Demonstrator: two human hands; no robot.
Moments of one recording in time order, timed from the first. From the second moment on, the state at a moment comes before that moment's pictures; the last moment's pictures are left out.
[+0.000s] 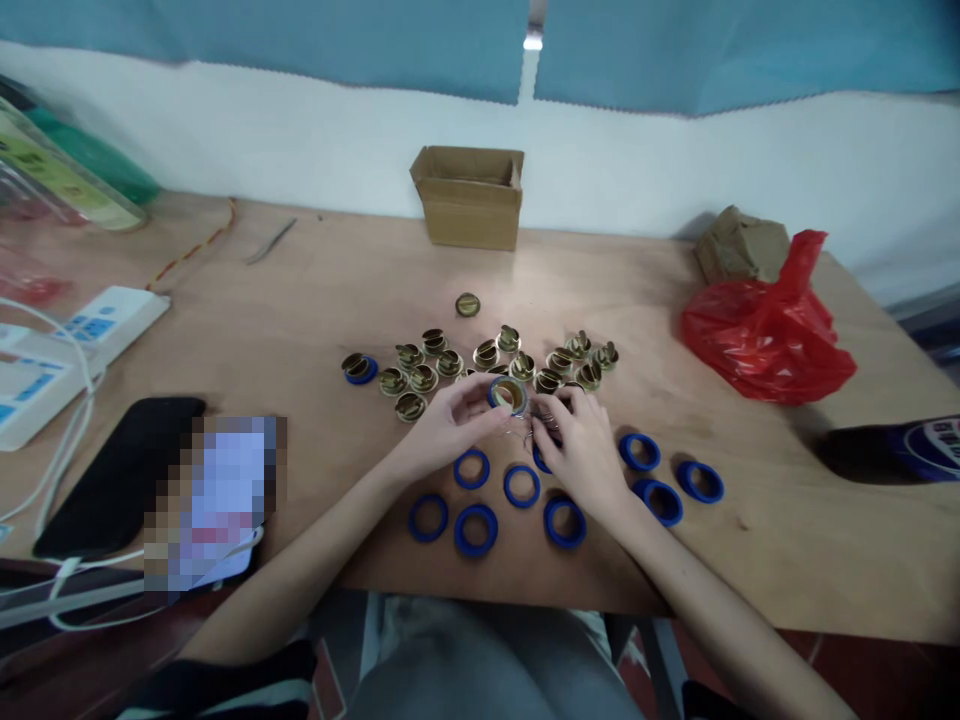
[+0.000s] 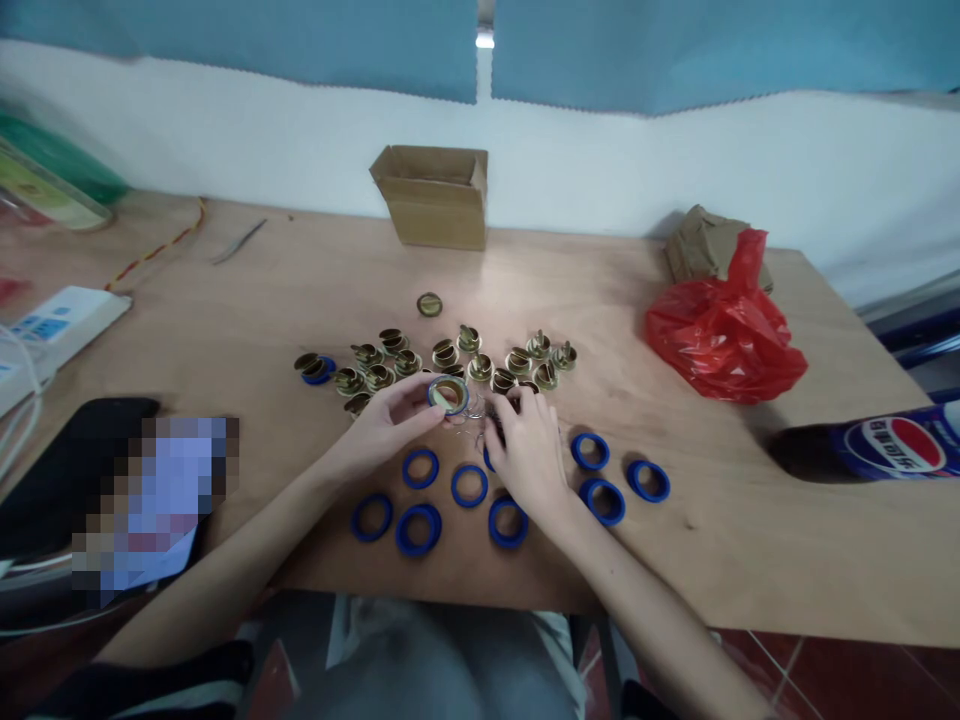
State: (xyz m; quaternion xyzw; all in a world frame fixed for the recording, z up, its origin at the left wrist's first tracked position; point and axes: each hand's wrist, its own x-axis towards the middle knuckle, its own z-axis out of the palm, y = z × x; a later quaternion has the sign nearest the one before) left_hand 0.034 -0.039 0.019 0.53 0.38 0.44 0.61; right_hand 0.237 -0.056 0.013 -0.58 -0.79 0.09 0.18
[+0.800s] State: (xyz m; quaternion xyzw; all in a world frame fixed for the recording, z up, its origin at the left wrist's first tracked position) left_hand 0.033 -0.039 0.019 0.52 0.40 0.45 0.61; right_hand 0.238 -0.056 0.013 -0.57 -0.80 0.08 0.17
